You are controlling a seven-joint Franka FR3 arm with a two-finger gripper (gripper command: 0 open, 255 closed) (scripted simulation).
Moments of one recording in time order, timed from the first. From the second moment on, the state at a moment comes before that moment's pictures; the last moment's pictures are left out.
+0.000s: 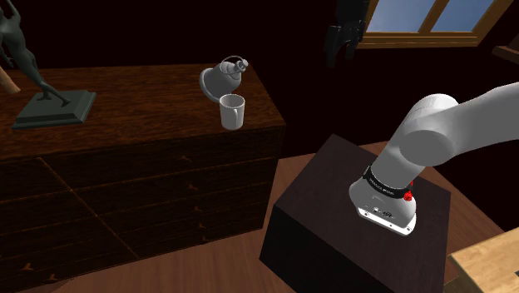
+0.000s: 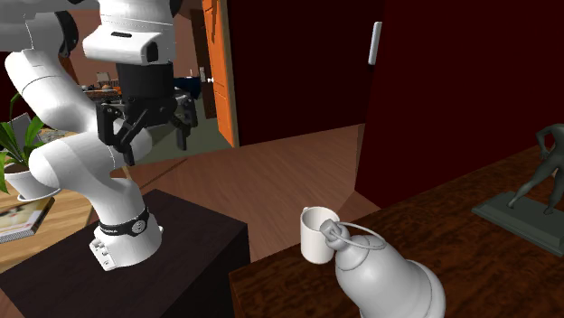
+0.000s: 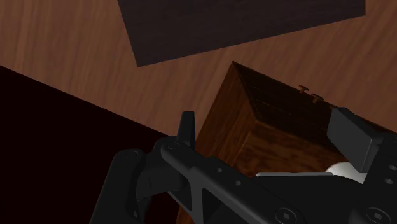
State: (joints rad) arm -0.02 -0.78 -0.03 -2.42 -0.06 1.52 0.15
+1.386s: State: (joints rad) arm 0.07 -0.17 0.06 -2.27 0.06 2.05 0.25
